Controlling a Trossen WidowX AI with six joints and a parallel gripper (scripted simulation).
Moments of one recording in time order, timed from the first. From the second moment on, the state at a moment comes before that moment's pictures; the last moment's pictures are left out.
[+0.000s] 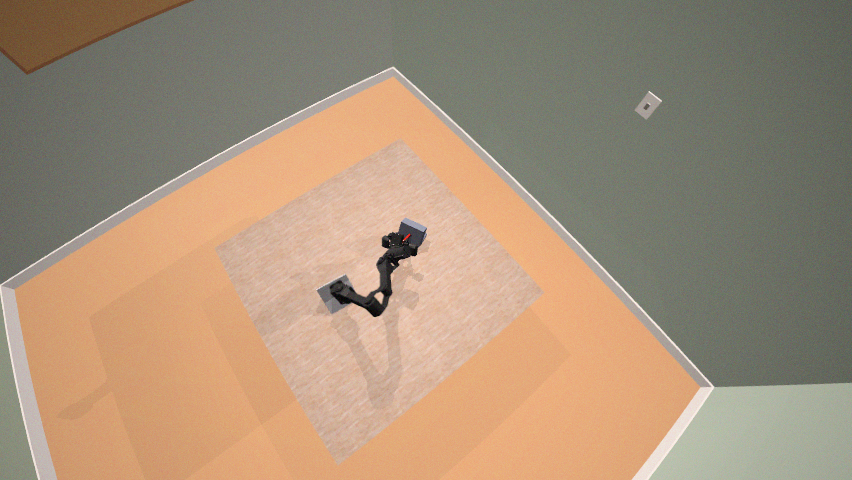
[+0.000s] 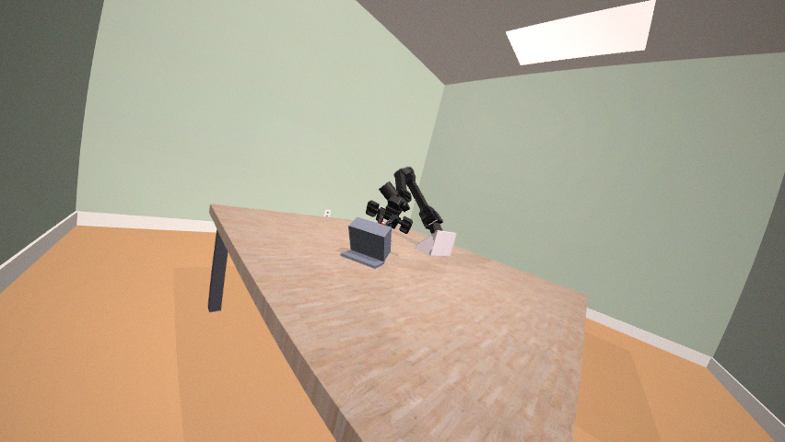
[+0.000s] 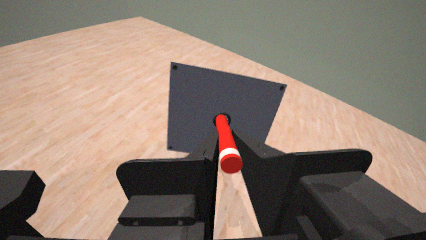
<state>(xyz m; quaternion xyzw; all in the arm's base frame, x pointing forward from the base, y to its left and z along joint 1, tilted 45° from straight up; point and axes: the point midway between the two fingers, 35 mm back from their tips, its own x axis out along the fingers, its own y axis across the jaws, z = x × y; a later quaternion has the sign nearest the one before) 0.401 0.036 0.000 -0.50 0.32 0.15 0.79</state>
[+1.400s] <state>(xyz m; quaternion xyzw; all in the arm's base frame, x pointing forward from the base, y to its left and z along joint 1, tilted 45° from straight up) 0.417 0.035 -0.013 -0.50 0.32 0.15 0.79</state>
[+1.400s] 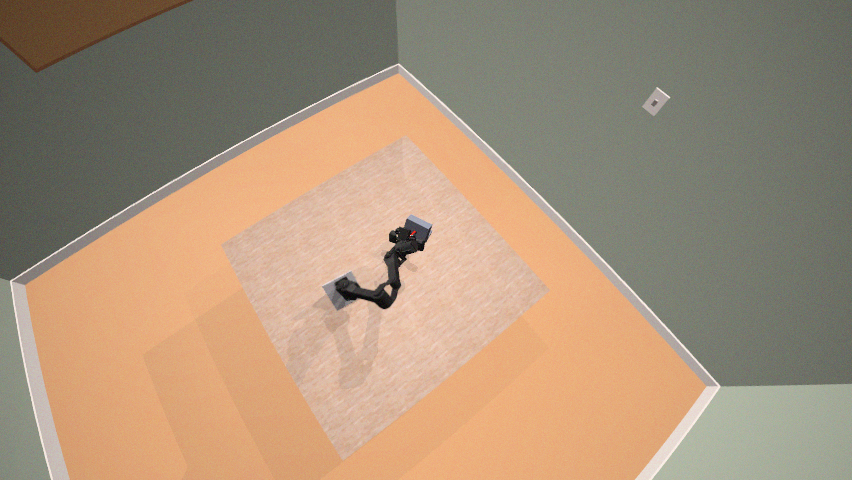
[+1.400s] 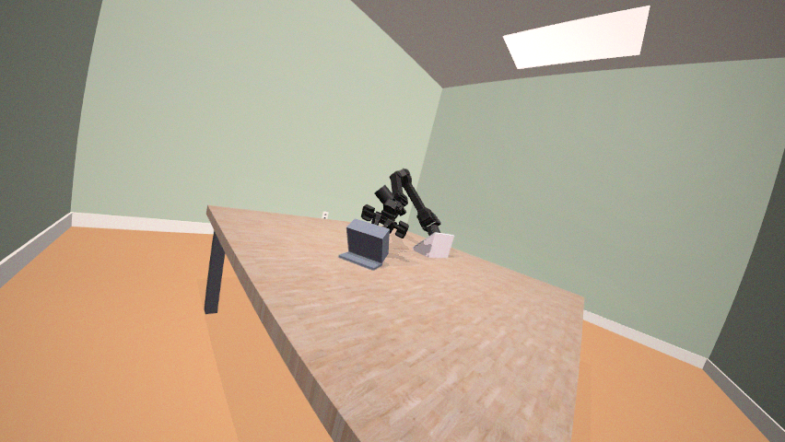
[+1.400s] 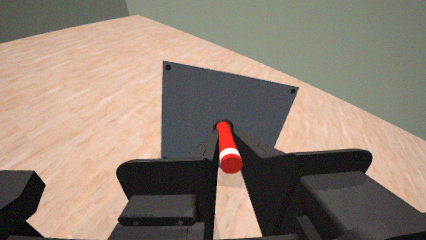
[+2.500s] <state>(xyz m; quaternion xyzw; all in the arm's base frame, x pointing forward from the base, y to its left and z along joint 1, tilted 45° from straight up) 0.411 0.038 -0.002 -0.50 0.32 0.16 0.79</state>
